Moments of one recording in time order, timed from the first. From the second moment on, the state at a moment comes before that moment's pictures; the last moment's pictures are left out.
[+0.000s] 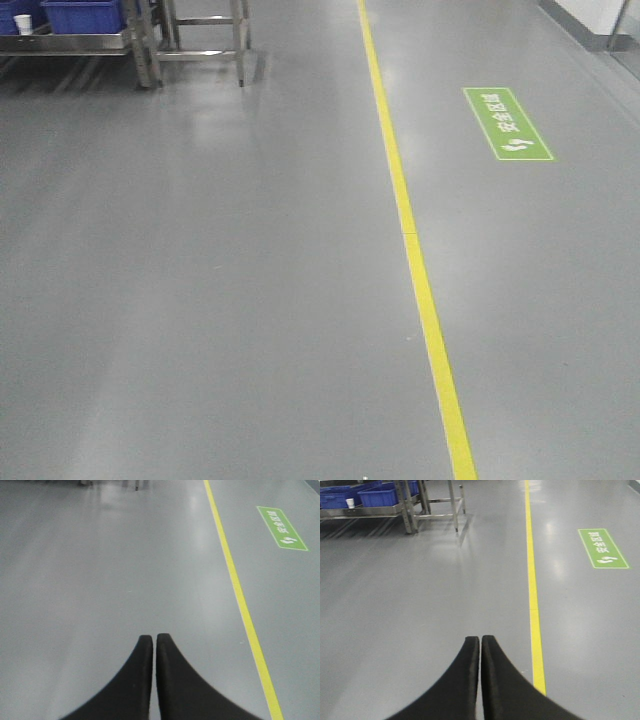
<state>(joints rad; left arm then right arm) -0.31 0.60 -0.59 0.48 0.63 -0.71 0.05 0.52 -0.51 0.17 0.39 -0.10</state>
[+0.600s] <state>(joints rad) -0.31 0.60 -0.59 0.48 0.63 -0.71 0.05 0.52 -0.51 0.17 0.40 -0.10</state>
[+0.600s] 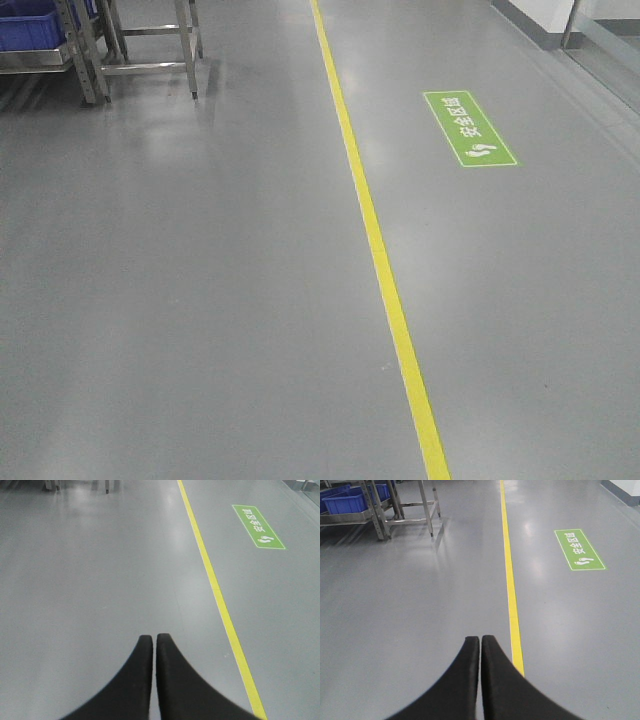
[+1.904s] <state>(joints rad) -0.31 0.60 -0.59 0.48 0.63 -0.71 0.05 0.52 -0.51 0.17 0.40 -0.10</state>
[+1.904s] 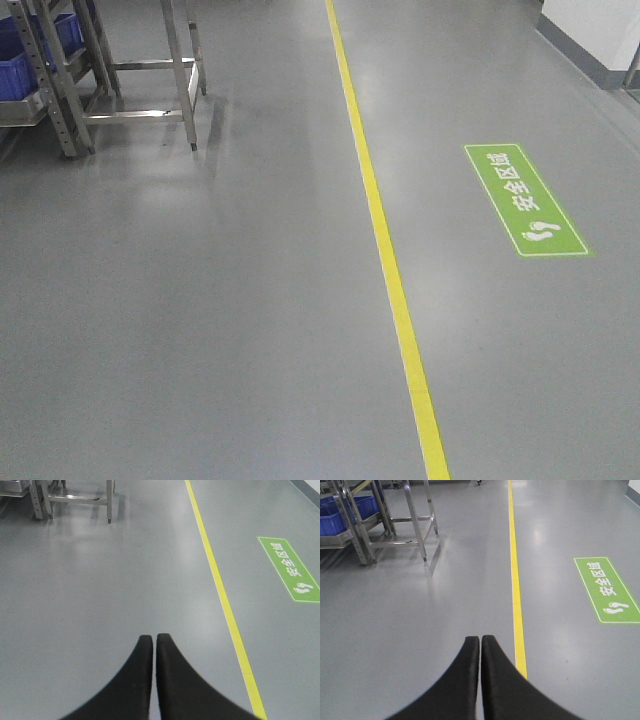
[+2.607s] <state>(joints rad) -0.31 0.60 -0.59 0.48 0.63 -0.71 0.05 0.52 -0.51 0.17 0.40 -0.10</state>
